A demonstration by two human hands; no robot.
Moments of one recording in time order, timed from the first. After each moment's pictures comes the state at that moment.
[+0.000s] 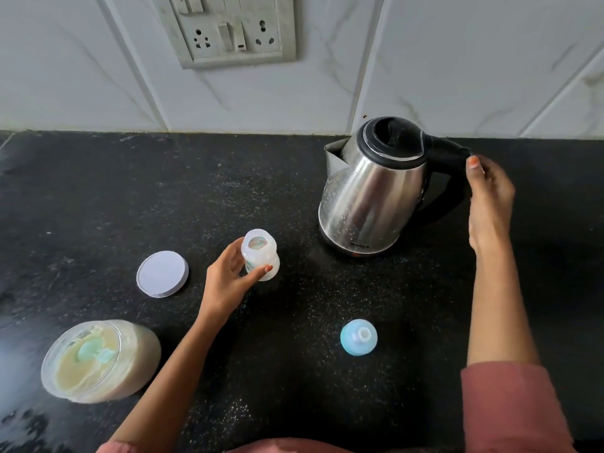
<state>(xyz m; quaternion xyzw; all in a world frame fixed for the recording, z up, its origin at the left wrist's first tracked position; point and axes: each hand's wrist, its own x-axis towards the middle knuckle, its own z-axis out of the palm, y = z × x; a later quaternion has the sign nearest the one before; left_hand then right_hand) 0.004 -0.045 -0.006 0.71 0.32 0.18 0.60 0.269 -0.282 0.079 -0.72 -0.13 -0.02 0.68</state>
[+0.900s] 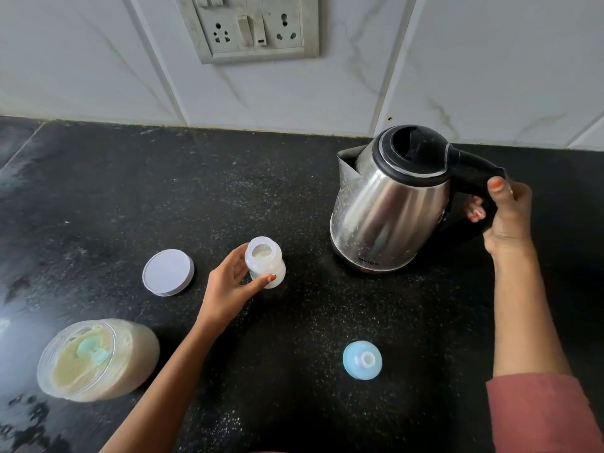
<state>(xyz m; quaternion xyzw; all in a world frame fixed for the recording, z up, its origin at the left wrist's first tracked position) 0.005 -0.045 -0.004 0.71 0.34 0.17 0.59 0.292 -0.266 0.082 -0.66 -0.19 0.11 0.72</state>
